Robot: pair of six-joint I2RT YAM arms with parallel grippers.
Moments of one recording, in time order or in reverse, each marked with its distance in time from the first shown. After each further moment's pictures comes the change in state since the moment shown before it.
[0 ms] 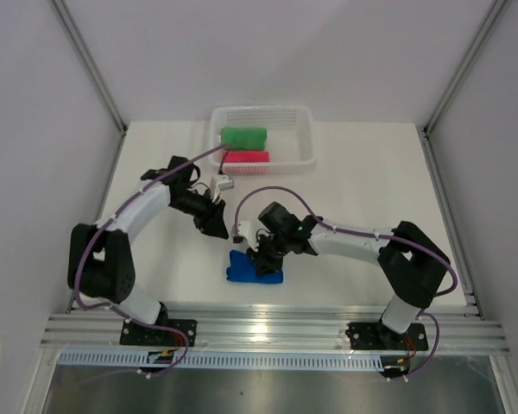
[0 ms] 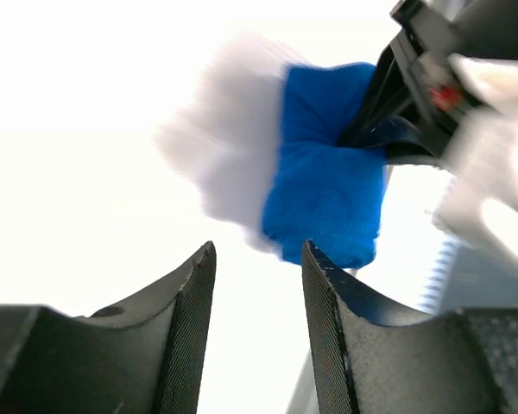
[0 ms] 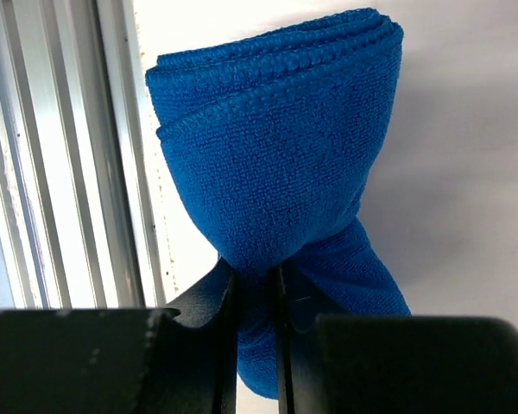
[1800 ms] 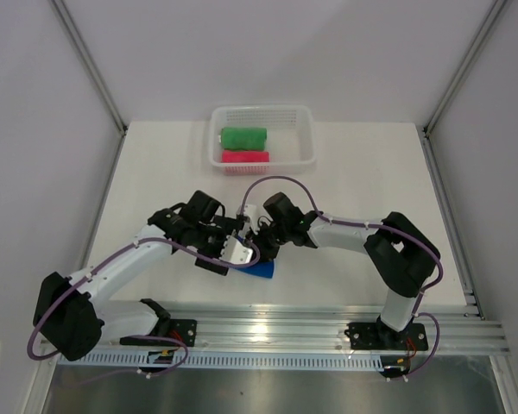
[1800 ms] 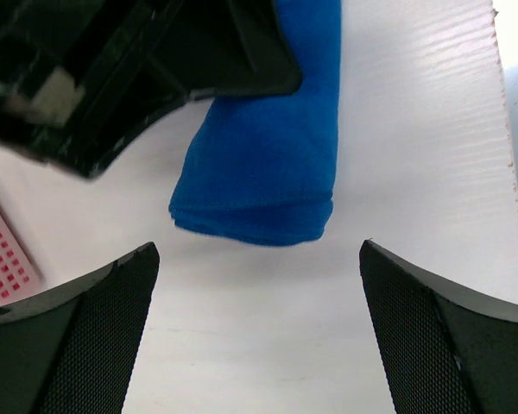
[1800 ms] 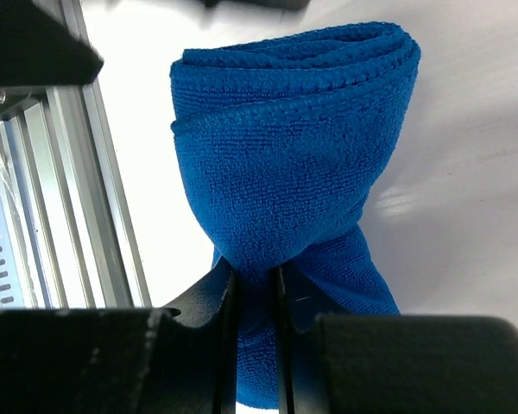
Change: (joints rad) left arm -0.359 -0.434 -0.260 0.132 -0.500 0.688; right arm -0.092 0.091 -0.009 0.237 -0.090 0.242
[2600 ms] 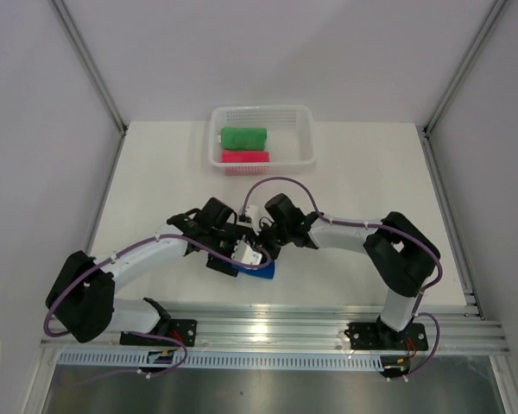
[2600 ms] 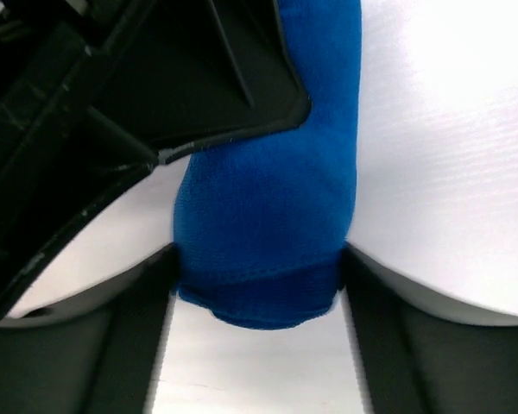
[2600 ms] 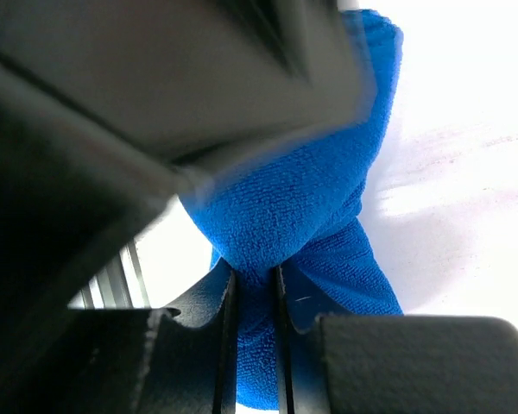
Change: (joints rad) left arm -0.061 0.126 -0.087 0.206 -0.005 -0.036; right arm -0.004 0.002 -0.019 0.017 0.000 0.019
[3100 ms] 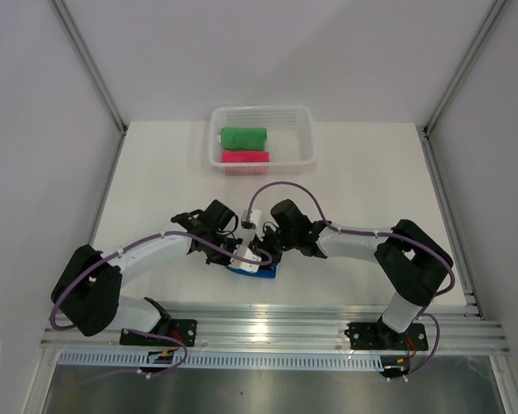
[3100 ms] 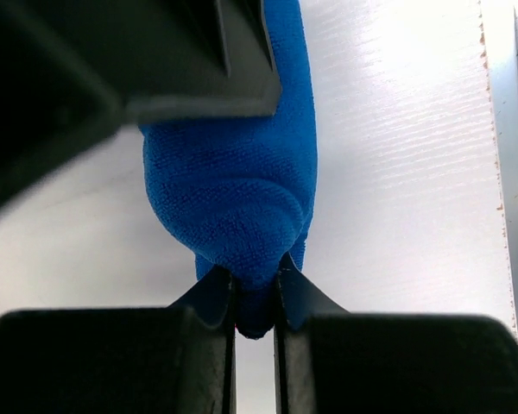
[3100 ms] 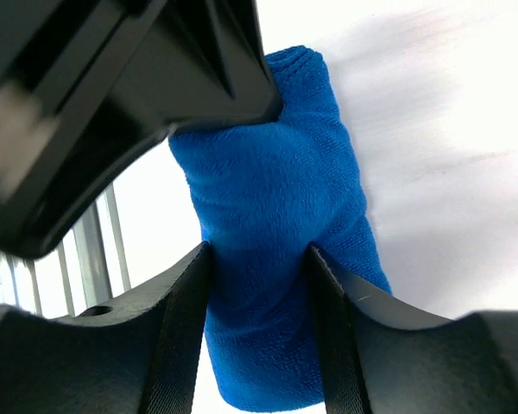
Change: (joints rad) left arm 0.005 0.046 0.004 -0.074 0.010 -0.018; right arm 0.015 -0.069 -0.089 0.108 0.029 -0.053
